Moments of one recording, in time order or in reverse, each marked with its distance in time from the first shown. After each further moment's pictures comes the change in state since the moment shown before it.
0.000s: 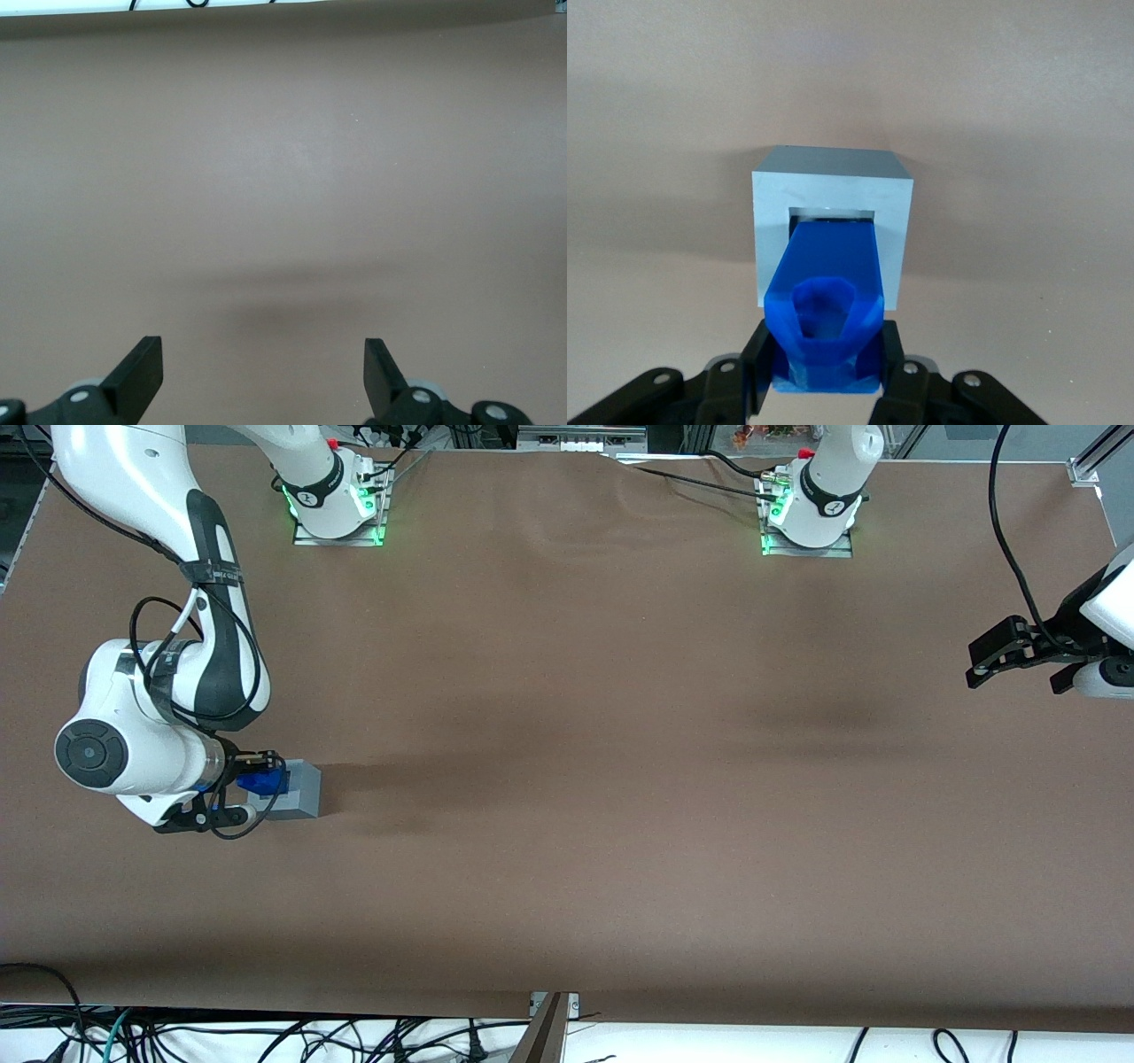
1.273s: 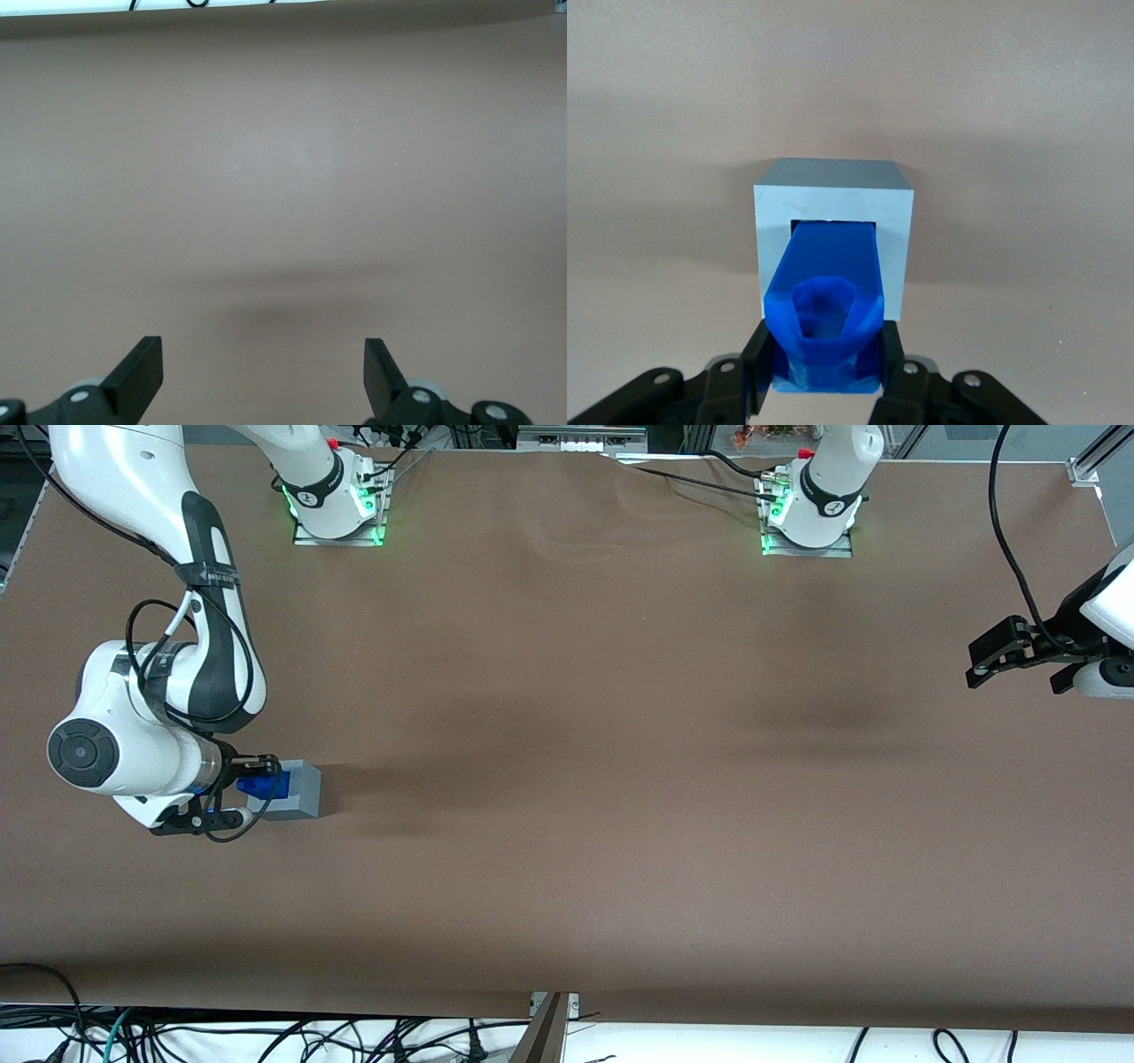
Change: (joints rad) arm -0.010 0.005 0.000 0.000 0.031 0.023 0.000
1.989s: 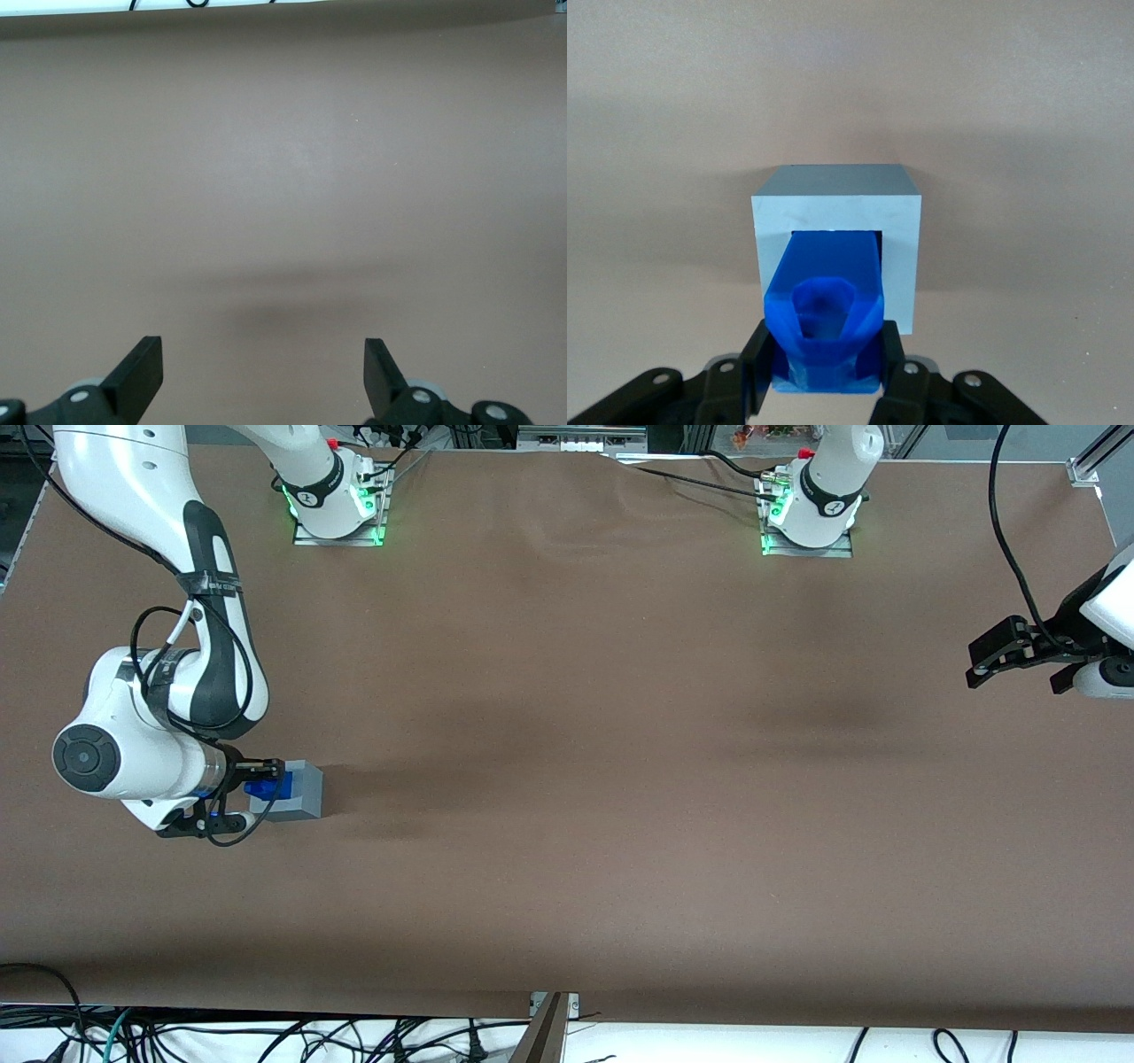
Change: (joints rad) arm -0.003 0.019 -0.001 0.000 0.036 0.016 0.000
